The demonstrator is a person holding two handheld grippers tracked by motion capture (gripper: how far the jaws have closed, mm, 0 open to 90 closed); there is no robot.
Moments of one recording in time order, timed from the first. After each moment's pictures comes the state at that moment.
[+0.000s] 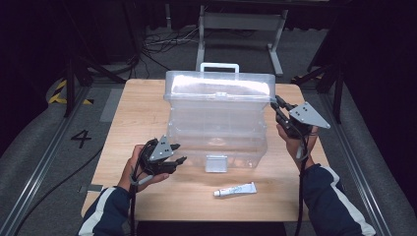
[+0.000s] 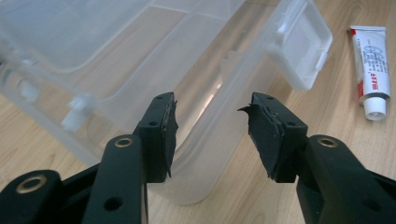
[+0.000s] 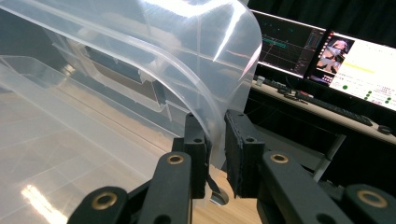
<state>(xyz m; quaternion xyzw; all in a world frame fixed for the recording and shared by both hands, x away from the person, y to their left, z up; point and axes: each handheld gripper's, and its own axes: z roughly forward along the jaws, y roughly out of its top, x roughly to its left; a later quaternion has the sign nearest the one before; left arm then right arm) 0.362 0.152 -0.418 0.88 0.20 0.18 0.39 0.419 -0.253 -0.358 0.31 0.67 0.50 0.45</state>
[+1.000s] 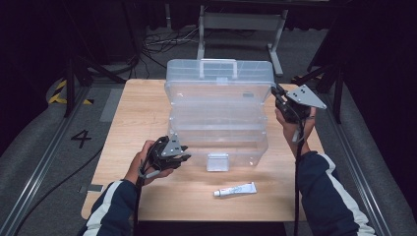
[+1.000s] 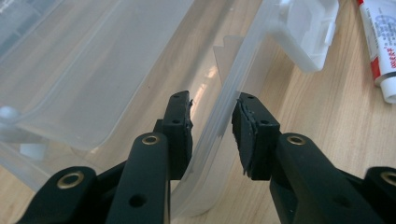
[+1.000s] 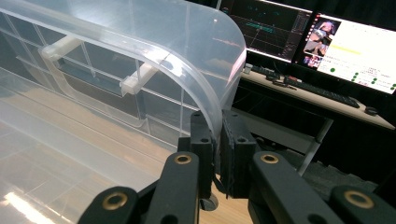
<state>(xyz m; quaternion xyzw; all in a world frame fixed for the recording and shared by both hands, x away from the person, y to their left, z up) 0.380 0.138 -0.428 0.90 0.16 0.17 0.36 0.454 -0.247 -0.338 0.35 0.67 0.48 0.45</state>
